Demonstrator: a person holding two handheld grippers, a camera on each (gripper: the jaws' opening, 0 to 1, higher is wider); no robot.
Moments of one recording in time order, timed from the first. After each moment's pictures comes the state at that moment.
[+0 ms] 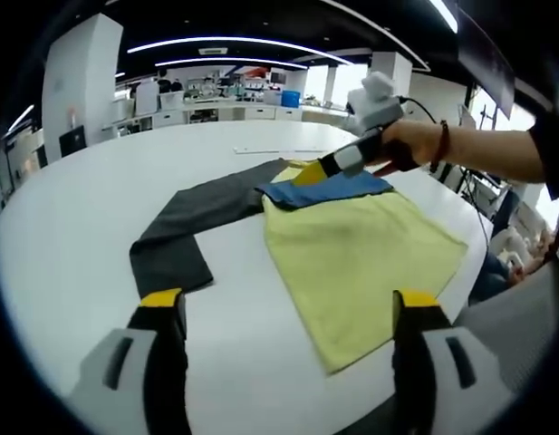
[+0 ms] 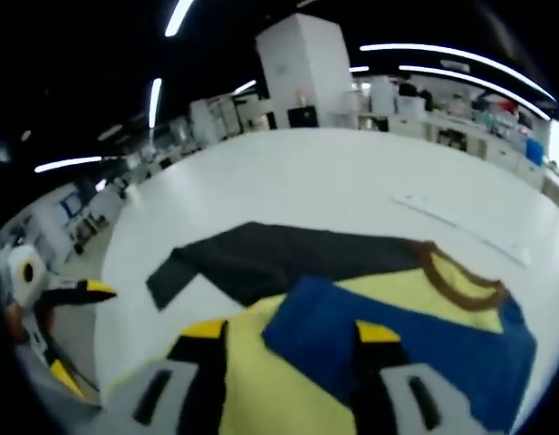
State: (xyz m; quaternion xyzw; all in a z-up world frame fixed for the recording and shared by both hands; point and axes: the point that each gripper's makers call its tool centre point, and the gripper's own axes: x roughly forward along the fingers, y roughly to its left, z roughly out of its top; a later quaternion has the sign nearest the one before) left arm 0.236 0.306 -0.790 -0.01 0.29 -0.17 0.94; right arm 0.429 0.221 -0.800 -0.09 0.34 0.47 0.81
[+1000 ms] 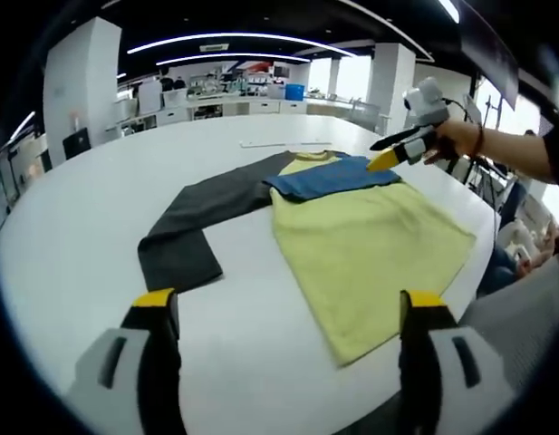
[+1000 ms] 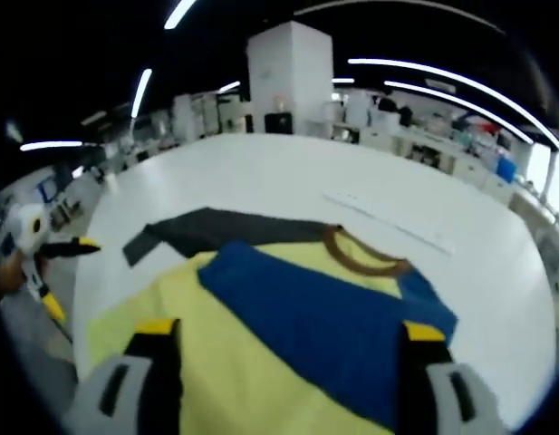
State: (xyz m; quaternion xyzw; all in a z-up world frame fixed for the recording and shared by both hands) left arm 0.236 0.317 -0.797 0.01 0.30 -0.15 0.94; right arm 0.446 0.090 -0.788 -0.12 0.31 0.40 0.85
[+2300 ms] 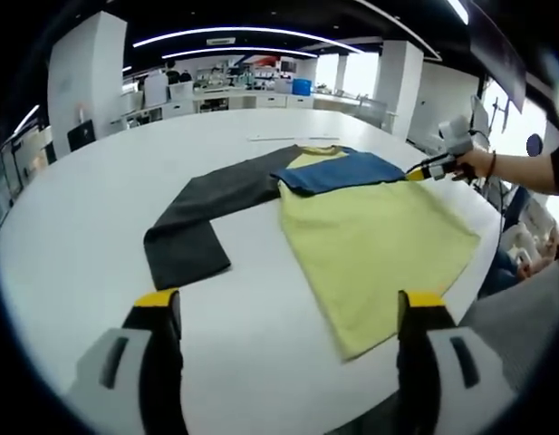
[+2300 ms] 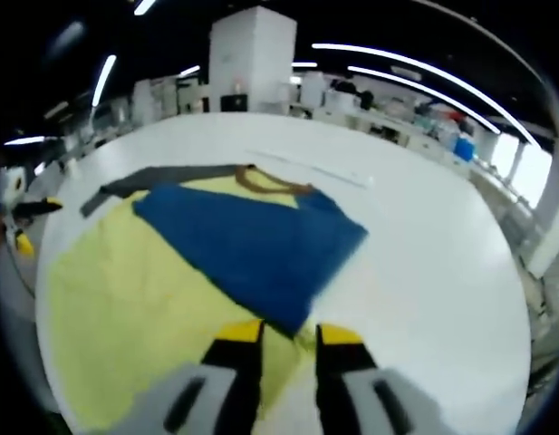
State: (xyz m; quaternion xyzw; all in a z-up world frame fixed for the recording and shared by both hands) left arm 0.233 0.326 -0.802 0.00 0.32 -0.13 0.94; right arm 0.452 -0.036 -0.834 -0.16 0.35 0.30 0.88
